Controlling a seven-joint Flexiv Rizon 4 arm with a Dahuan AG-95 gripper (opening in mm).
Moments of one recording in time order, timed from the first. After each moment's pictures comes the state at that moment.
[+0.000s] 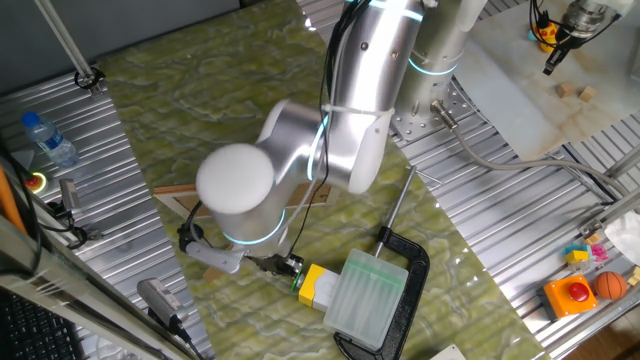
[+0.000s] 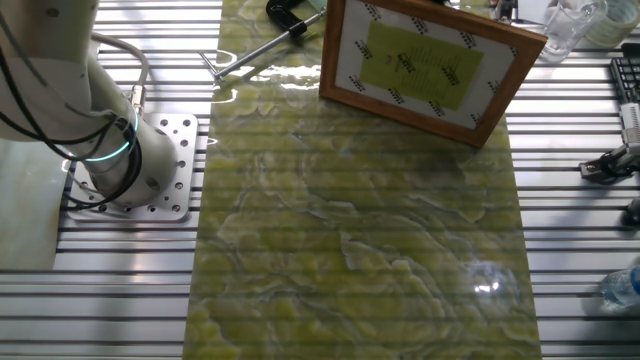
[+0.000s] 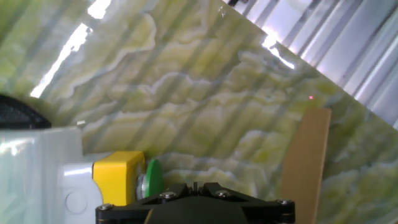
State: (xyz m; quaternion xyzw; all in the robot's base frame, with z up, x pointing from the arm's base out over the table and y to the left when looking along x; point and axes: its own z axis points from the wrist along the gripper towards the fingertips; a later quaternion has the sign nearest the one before) arm 0.556 0.278 0.059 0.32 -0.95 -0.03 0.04
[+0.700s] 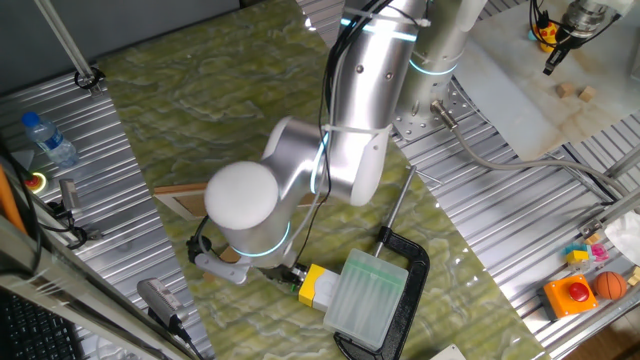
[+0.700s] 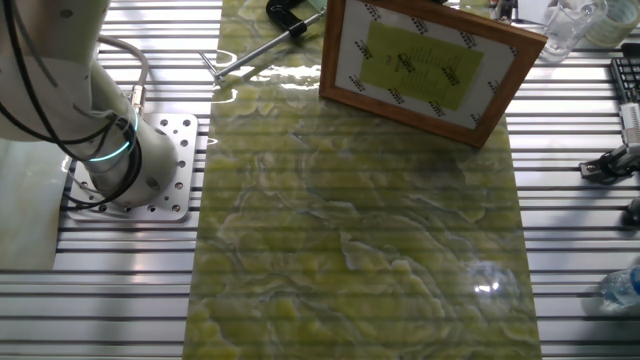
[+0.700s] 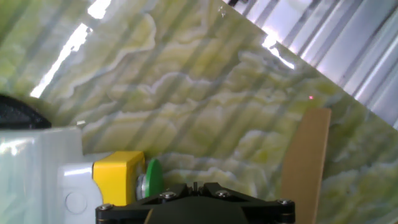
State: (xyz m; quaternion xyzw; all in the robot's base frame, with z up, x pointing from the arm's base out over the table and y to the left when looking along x) arm 0.549 0.287 0.030 0.32 -0.95 -0.03 0.04
